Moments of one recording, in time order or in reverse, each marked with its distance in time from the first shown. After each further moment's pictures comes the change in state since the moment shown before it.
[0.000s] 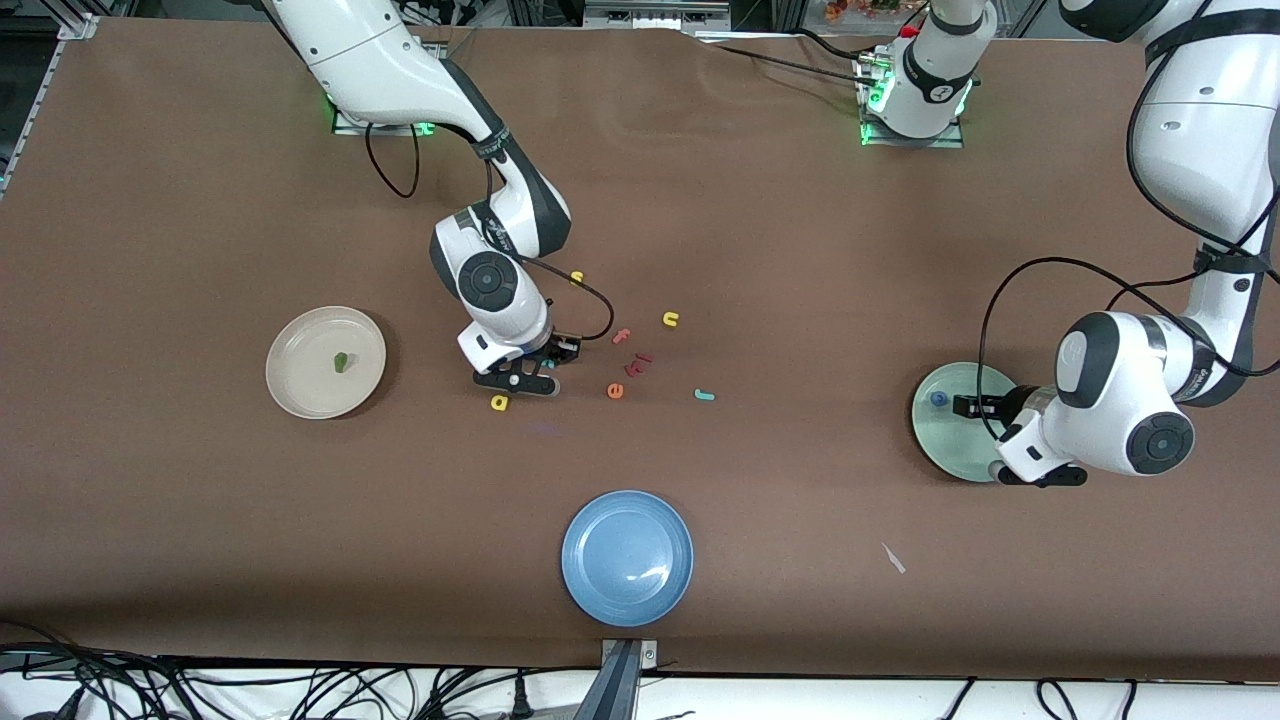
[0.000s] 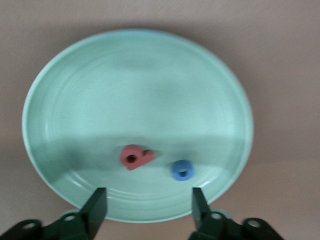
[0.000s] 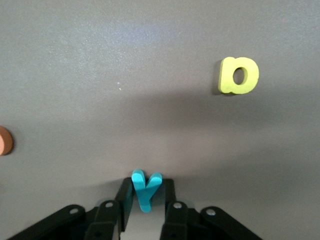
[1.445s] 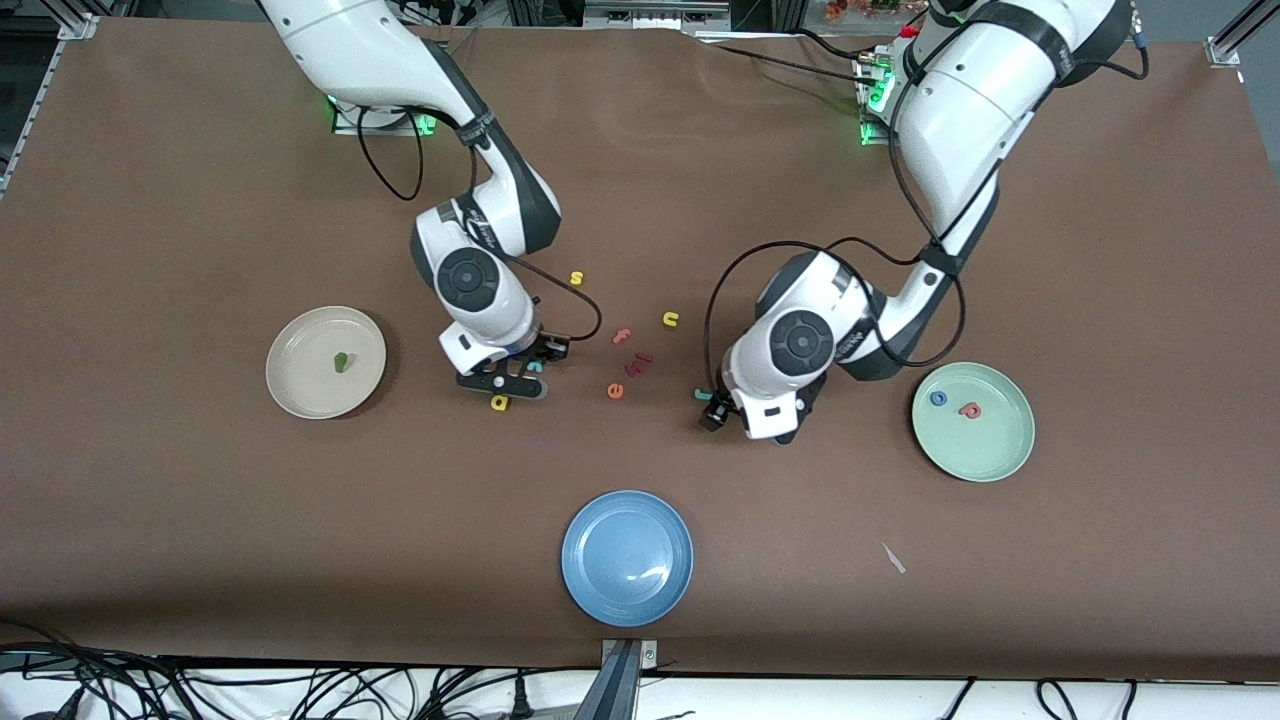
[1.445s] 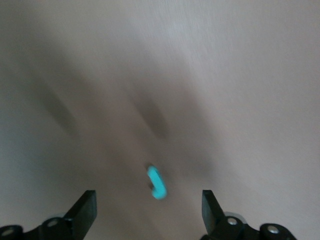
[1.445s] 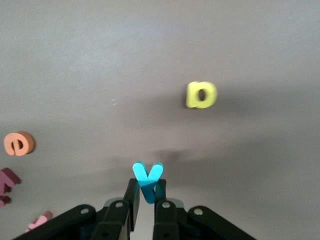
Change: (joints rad) left arm -0.487 0.088 -0.107 0.024 -0.031 0.415 -1.577; right arm -0.003 -0.097 -0.054 0.005 0.020 -0.126 -0.056
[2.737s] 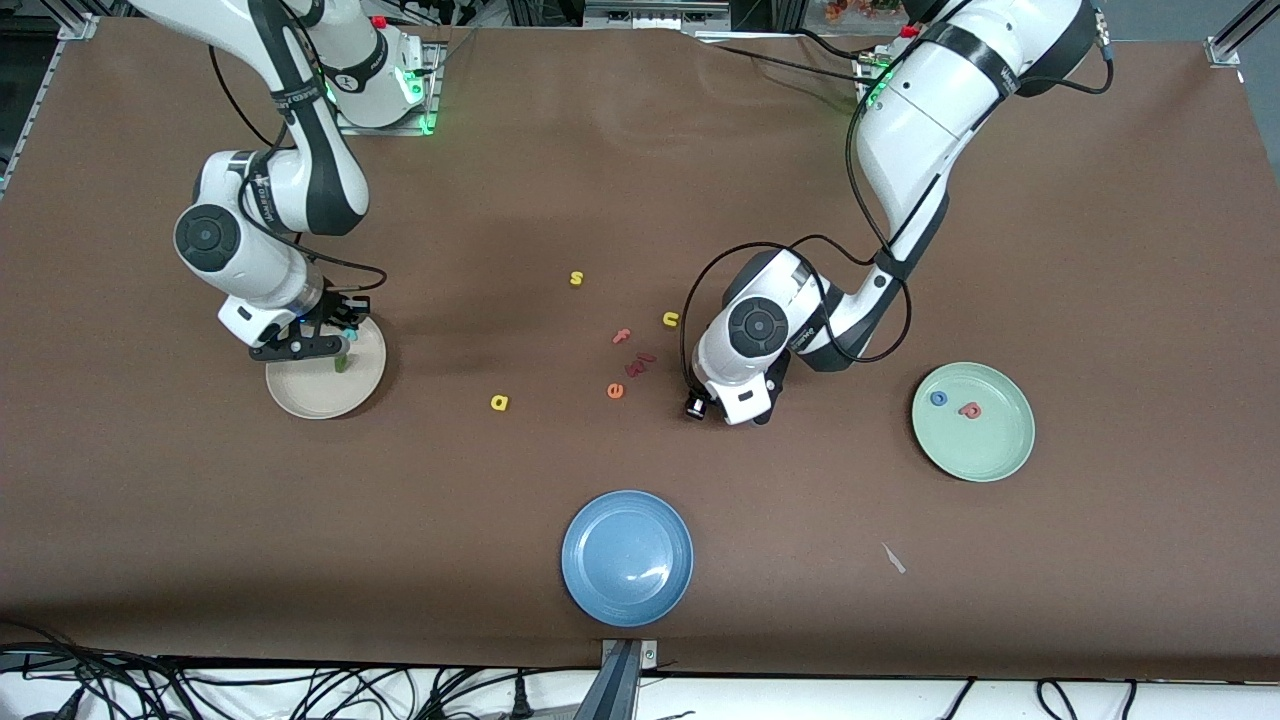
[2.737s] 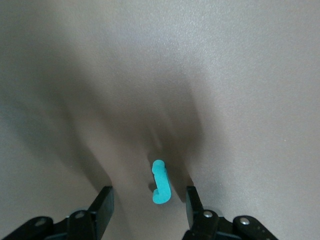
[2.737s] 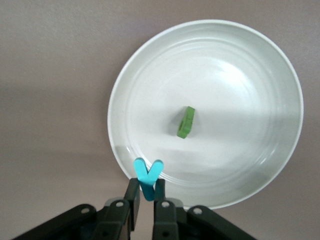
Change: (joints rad) left arm -0.088 0.043 0.069 -0.040 0.000 0.100 -0.170; right arm -0.011 -0.318 -0.407 -0.489 0.000 0.087 -0.708
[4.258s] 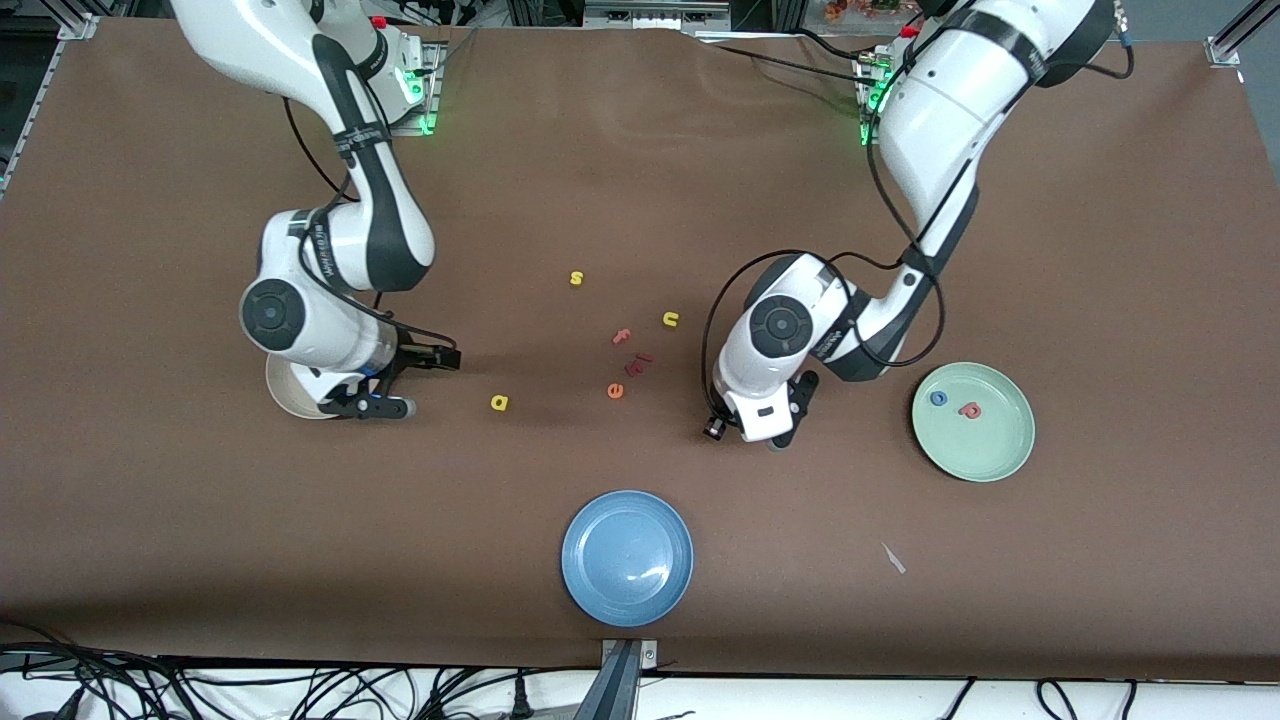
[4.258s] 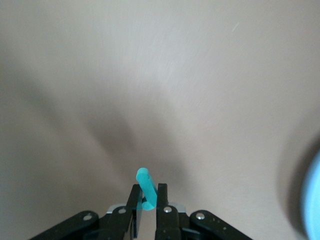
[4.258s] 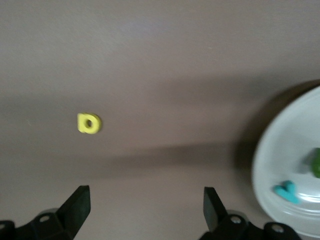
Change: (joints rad) left arm 0.053 -0.084 0.023 0.039 0.095 -0.058 0.184; right arm 0.021 0.262 0.148 0.470 0.223 -0.227 0.323
